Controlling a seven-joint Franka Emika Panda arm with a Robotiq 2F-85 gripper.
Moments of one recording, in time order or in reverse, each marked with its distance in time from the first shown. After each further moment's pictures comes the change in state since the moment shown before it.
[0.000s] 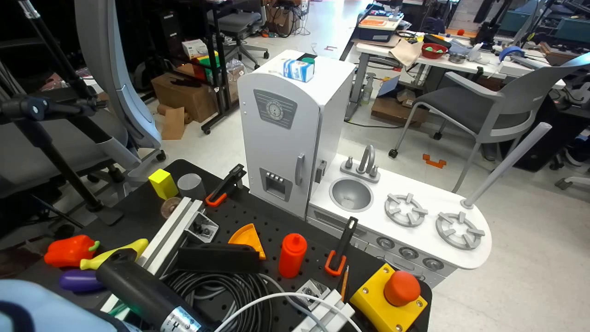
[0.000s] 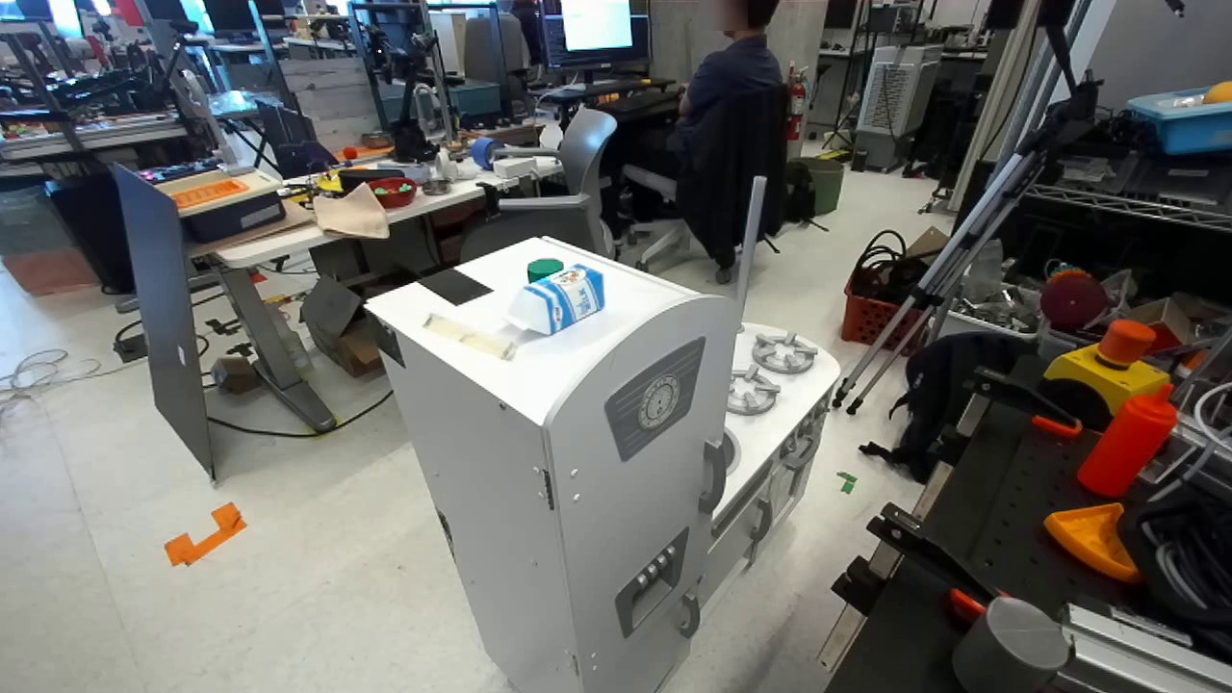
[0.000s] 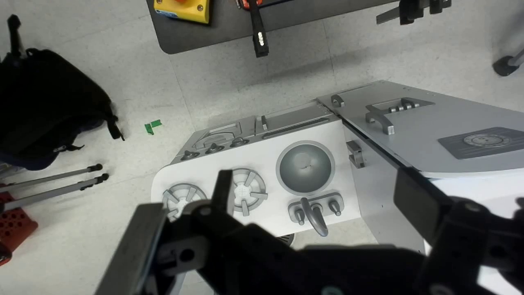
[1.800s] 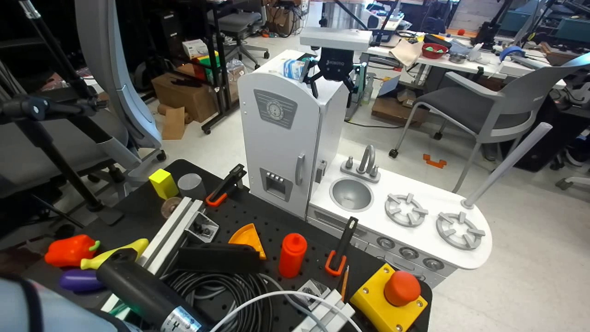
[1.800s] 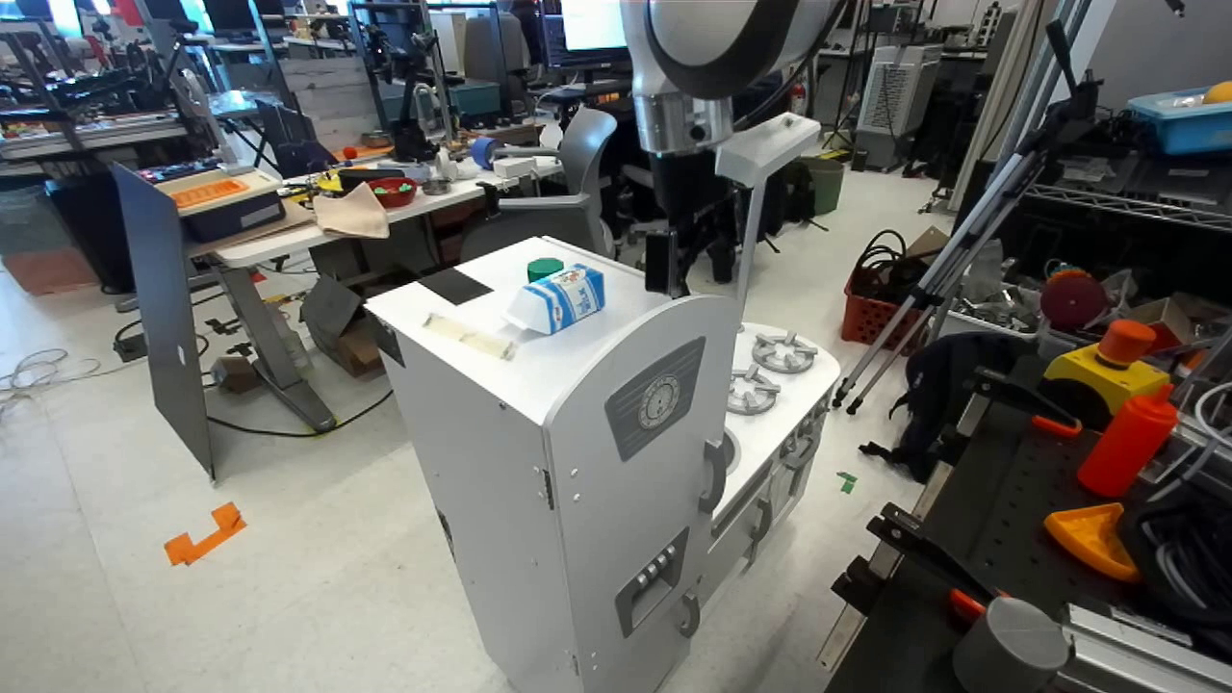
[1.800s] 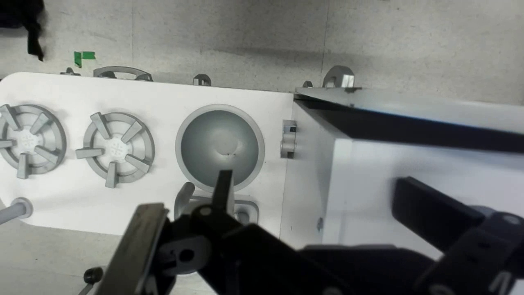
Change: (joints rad) arm 0.226 0.885 0.127 0.500 -0.074 0.271 0.061
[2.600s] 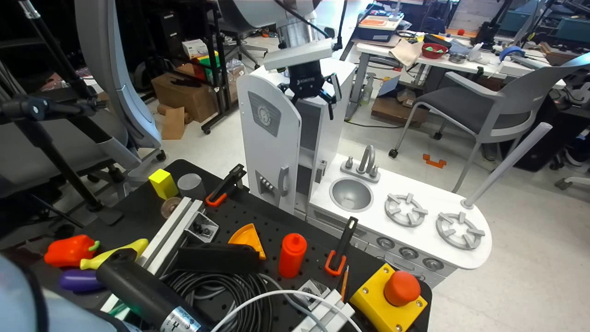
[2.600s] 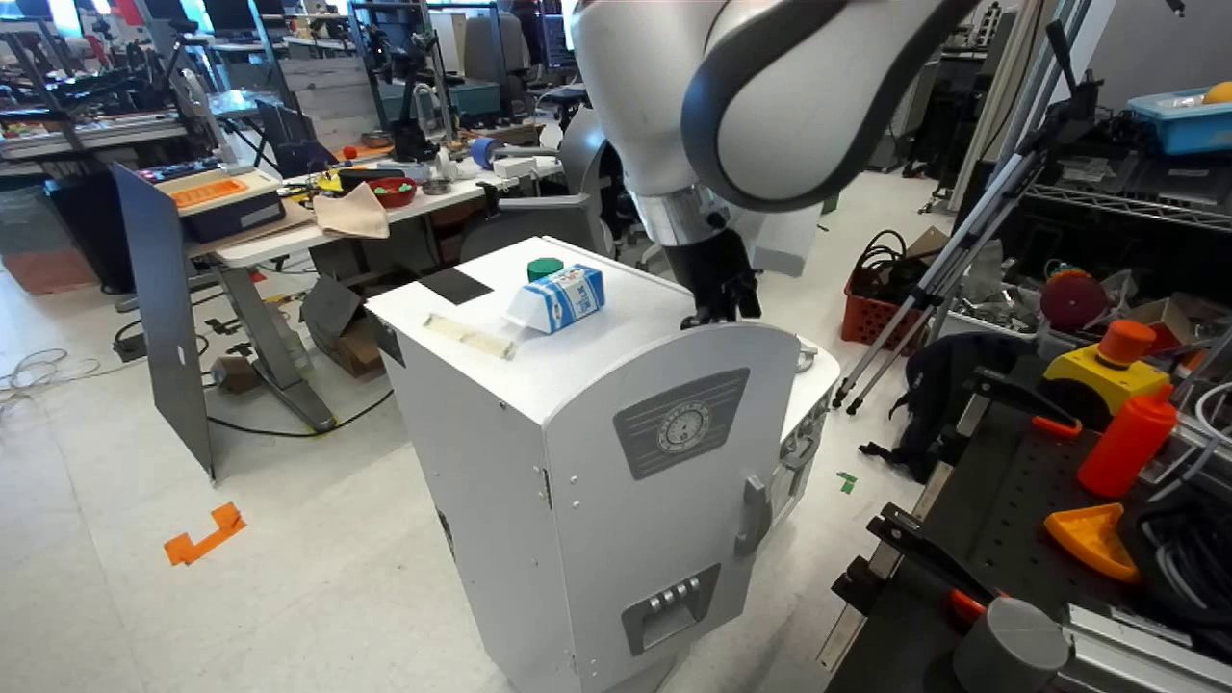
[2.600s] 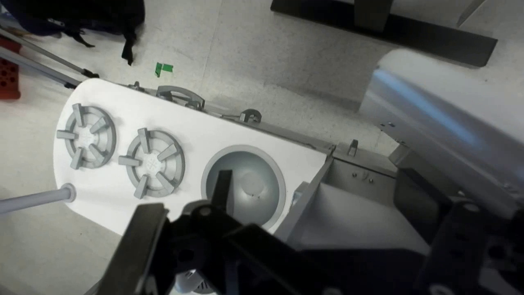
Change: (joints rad) arm 0.149 -0.043 -0.023 -0.176 -0.310 0.001 0.182
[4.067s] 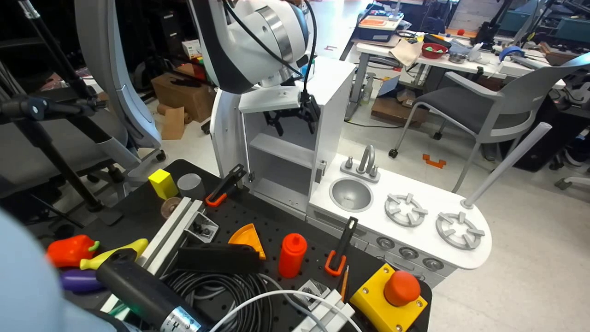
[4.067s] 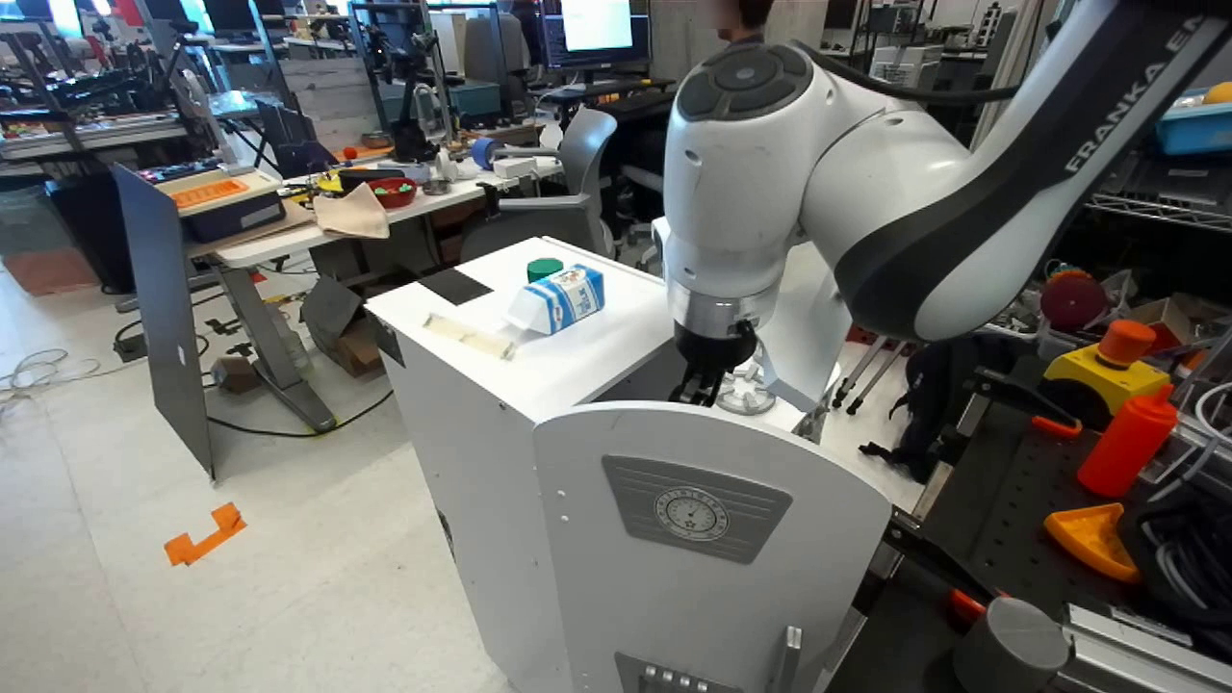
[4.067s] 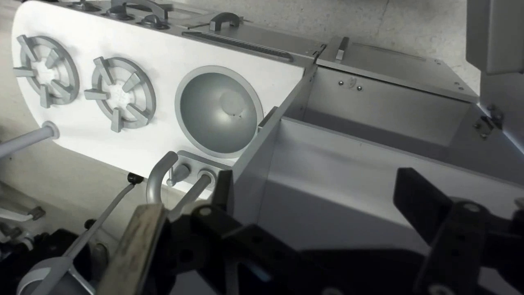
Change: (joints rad) arm 0.075 0.013 -0.078 -0.213 -0.389 0.532 0.524
